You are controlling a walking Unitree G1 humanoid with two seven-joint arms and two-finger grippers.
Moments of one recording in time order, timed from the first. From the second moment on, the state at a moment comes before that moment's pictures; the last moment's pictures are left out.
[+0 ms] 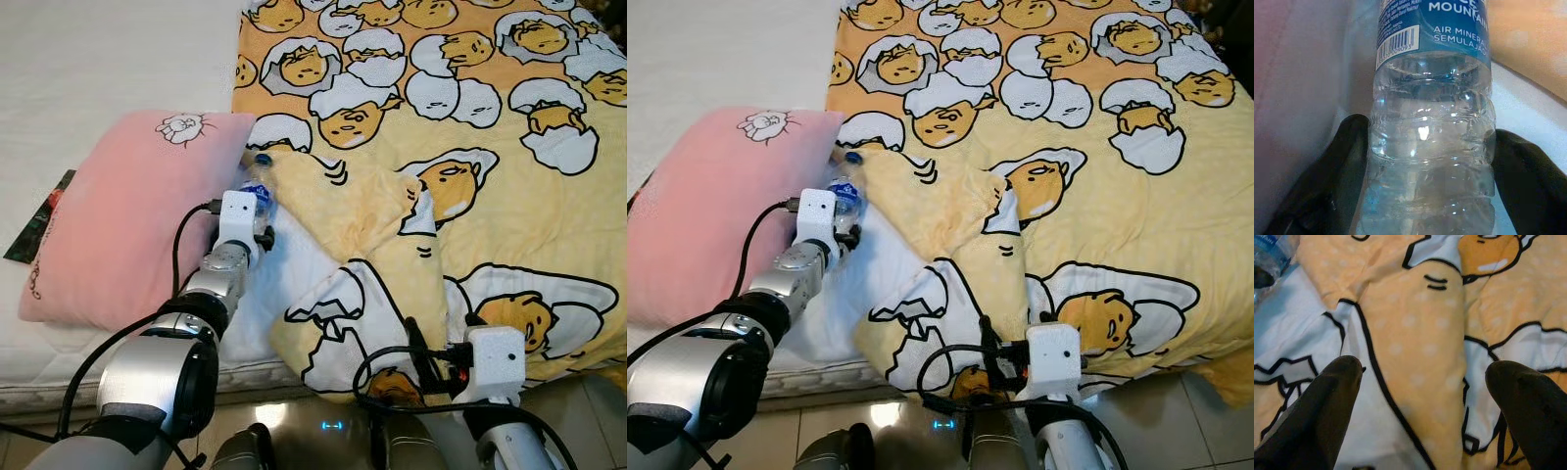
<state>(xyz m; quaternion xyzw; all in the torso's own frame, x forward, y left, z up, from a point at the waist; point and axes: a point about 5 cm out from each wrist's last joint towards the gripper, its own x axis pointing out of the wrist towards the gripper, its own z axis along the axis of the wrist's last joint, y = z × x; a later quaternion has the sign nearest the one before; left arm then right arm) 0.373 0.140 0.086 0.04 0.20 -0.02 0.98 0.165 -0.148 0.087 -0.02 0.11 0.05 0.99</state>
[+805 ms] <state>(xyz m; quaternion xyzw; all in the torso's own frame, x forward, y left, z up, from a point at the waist) 0.382 0.130 0.113 -0.05 0.09 -0.10 0.99 0.210 -0.134 0.084 0.02 0.09 0.13 0.99</state>
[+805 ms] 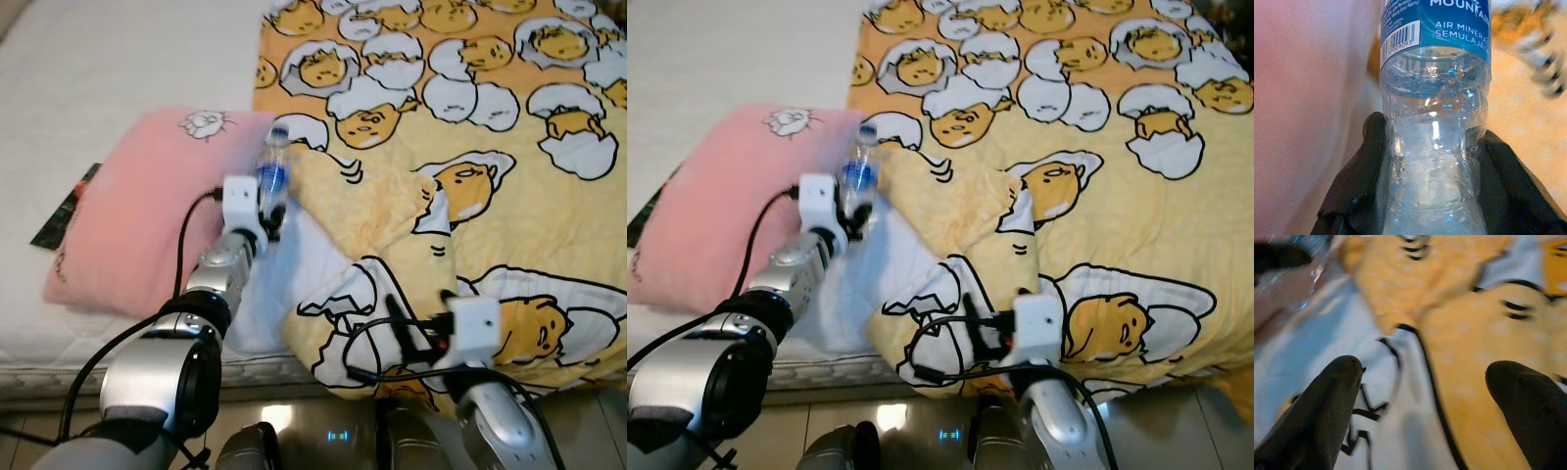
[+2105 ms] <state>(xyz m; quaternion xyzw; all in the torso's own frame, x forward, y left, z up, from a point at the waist) 0.303 0.107 0.110 -0.04 0.01 -0.17 0.99 0.265 -0.165 0.088 0.01 0.02 0.04 1.00</state>
